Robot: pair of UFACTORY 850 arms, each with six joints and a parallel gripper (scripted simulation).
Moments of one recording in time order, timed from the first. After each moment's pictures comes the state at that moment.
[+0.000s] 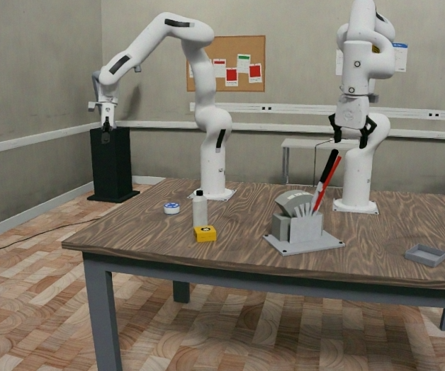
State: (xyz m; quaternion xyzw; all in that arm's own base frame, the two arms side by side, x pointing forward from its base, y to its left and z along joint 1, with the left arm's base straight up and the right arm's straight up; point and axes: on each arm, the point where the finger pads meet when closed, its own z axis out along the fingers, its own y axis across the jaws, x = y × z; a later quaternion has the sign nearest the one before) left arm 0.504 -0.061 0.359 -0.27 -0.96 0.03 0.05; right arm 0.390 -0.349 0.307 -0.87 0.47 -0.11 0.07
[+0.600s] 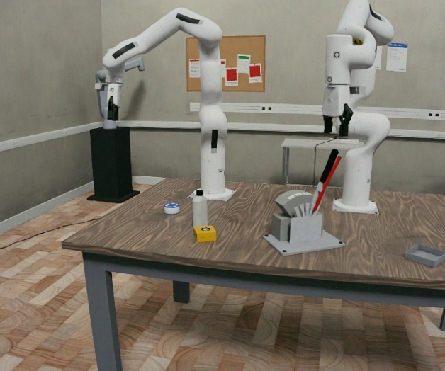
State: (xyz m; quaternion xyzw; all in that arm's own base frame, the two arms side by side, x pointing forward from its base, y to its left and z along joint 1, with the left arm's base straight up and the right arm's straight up) left arm 0.444 -0.109 0.384 -0.47 -0.88 0.00 0.00; right arm 0.213 -0.413 0.386 -0.81 0.58 -0.07 0.04
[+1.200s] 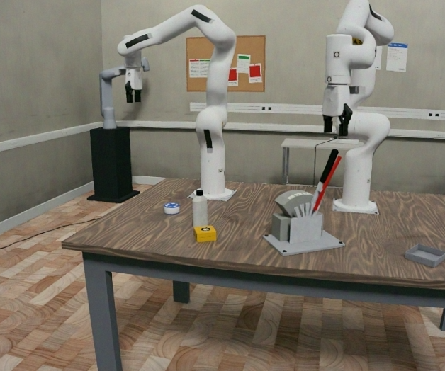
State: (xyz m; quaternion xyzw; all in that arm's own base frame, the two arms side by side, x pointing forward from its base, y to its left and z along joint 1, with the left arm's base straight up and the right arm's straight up) left arm 0.443 -0.110 0.385 -0.47 -0.88 0.00 0.00; right arm 0.032 -0.397 0.458 -0.73 0.69 -0.01 0.00
